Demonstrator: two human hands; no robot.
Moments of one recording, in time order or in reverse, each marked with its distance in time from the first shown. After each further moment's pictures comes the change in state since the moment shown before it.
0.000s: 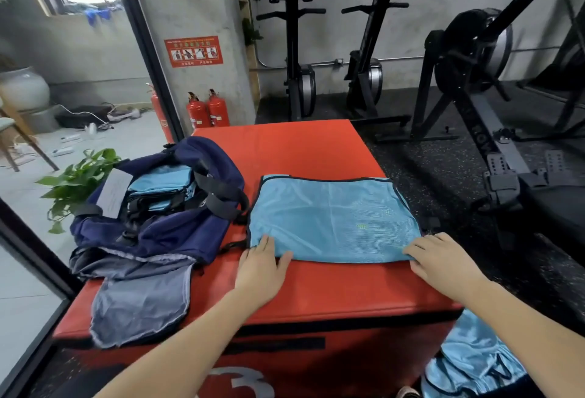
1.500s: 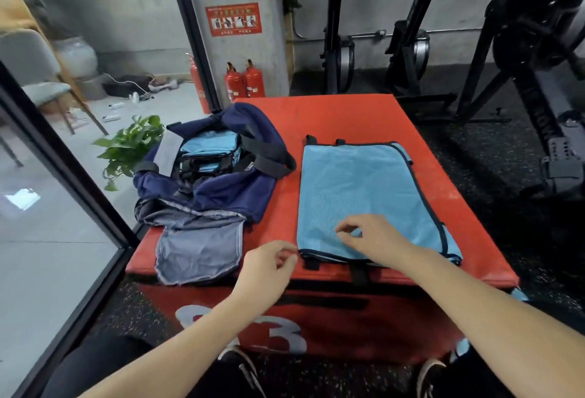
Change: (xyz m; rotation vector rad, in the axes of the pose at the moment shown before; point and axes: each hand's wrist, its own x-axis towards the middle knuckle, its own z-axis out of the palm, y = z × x) left_hand -0.109 -0.045 -0.046 -0.584 0.090 -0.131; right_hand 0.097 -0.179 -0.059 0.943 -0.333 0.202
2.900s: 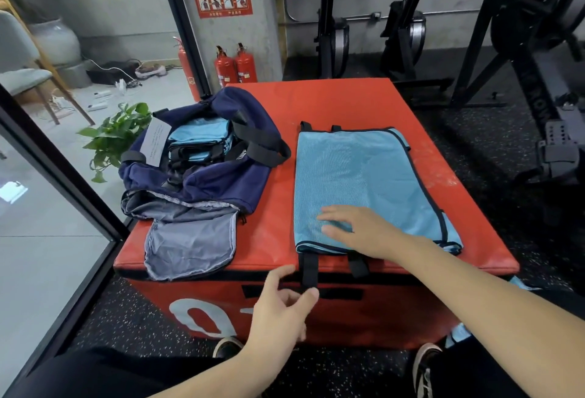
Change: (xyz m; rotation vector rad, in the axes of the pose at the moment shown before) left_hand -0.071 0.016 0.030 -0.590 -0.087 -0.346; right_hand 0.009 0.010 0.014 -0.014 -0.124 -0.157
